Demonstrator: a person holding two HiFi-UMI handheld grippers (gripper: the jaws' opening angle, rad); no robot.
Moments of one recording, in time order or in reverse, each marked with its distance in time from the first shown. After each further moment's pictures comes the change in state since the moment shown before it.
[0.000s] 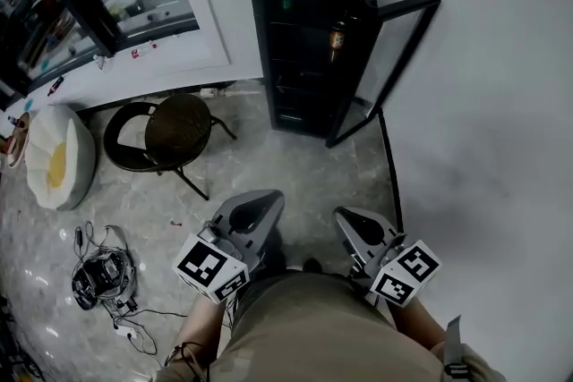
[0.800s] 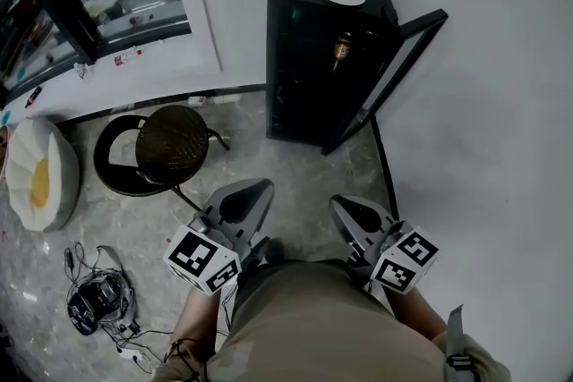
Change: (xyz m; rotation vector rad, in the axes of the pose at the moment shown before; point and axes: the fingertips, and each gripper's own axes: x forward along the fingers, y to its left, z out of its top) left arm -0.023 0.132 0.024 -0.042 -0.044 -0.051; right arm 0.124 0.013 0.021 0.002 0.019 -0.069
